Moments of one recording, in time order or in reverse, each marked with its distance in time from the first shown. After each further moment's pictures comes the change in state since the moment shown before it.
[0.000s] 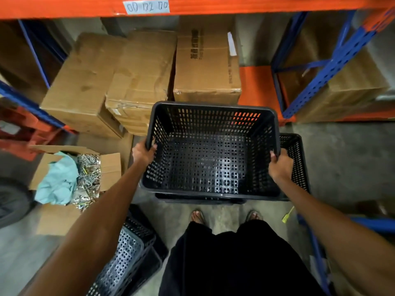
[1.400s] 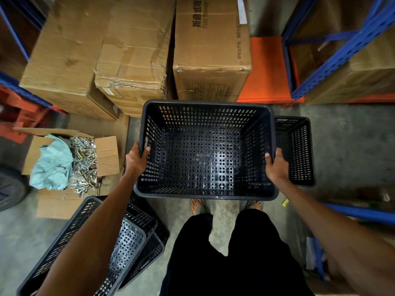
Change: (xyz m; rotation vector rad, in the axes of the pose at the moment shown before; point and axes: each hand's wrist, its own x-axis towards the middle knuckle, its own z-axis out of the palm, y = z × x) left_hand 0.020 -0.080 0.026 -0.050 -0.079 -0.038; right_hand -0.007 0.008 0.065 -0.081 -0.225 0.040
